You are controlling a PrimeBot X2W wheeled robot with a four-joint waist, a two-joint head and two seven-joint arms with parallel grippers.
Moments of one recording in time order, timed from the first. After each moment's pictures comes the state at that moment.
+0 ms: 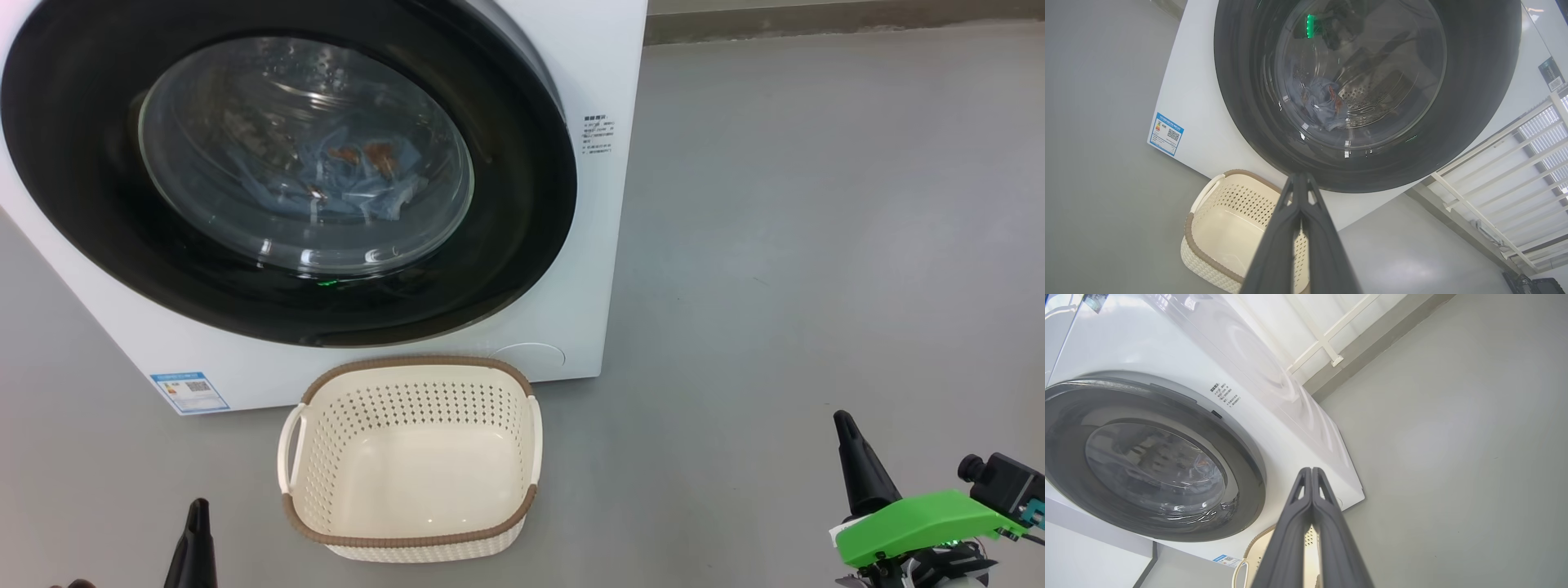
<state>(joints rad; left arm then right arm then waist) 0.02 0.14 0.00 0.28 -0.88 -0.12 -0.12 -0.07 -0.12 0.06 0.36 0.88 0.13 -0.13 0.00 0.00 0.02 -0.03</state>
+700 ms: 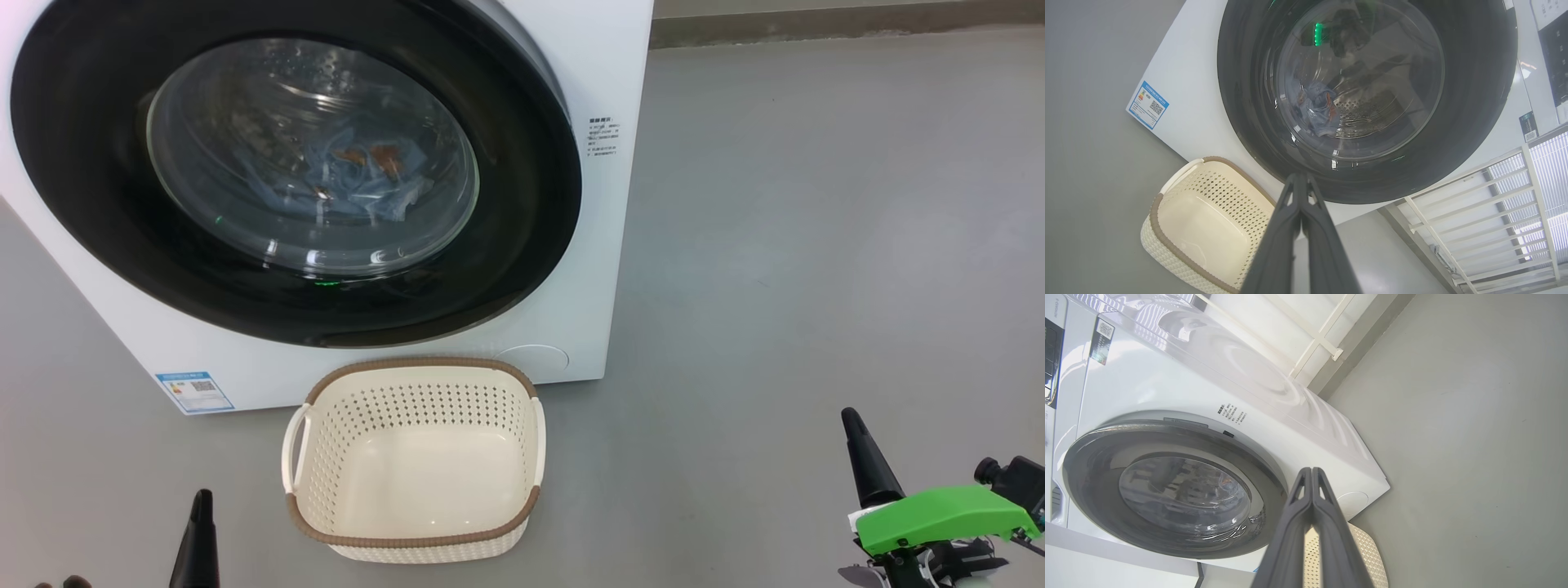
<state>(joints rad) 0.00 0.11 0.02 0.27 -1.07 -0.11 -0.07 -0.07 -0.10 0.02 0.34 1.07 0.13 -0.07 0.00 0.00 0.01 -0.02</state>
